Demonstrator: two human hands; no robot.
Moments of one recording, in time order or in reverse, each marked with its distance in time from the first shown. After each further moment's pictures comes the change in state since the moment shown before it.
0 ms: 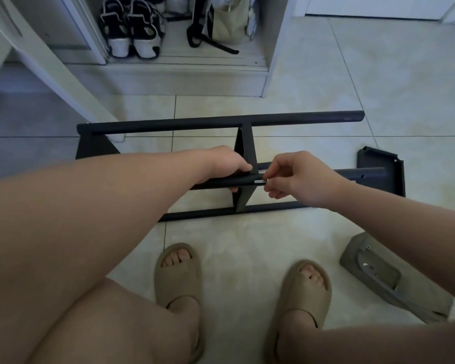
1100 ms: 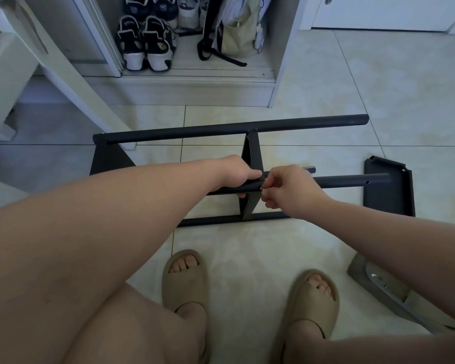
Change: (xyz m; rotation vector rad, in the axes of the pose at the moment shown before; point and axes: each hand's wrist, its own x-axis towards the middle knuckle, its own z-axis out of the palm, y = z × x) left_hand 0.002 0.002 0.001 0.139 0.033 0.002; right_hand 0.016 0.000 0.033 -0.010 0.139 0.097
